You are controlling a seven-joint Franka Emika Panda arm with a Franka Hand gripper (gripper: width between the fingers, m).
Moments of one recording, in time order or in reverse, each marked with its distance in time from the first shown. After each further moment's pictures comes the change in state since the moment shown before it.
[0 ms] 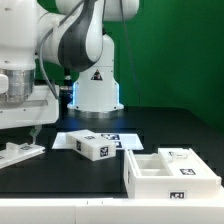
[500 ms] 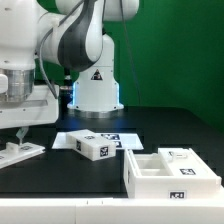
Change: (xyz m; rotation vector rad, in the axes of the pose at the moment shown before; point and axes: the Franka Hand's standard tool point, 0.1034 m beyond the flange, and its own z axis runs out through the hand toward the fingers) arm 0.000 0.000 0.000 0.000 0.000 0.002
